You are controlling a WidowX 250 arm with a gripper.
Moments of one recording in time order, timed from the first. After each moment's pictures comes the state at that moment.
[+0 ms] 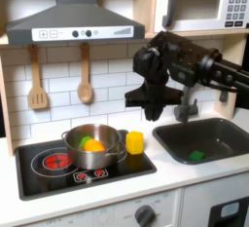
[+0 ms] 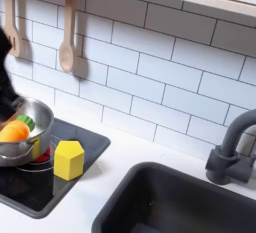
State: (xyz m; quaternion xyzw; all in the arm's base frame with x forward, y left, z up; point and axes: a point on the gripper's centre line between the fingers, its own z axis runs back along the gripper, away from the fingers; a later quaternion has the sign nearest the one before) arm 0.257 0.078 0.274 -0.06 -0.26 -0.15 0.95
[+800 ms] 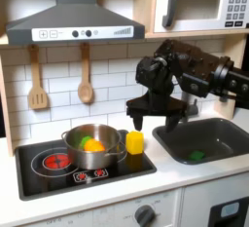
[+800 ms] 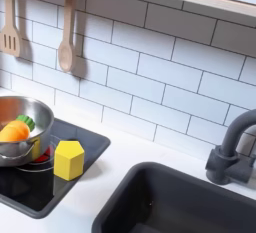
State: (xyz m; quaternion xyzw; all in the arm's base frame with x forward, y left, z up) arm 0.231 0.088 0.268 -0.04 -0.26 -0.17 0.95
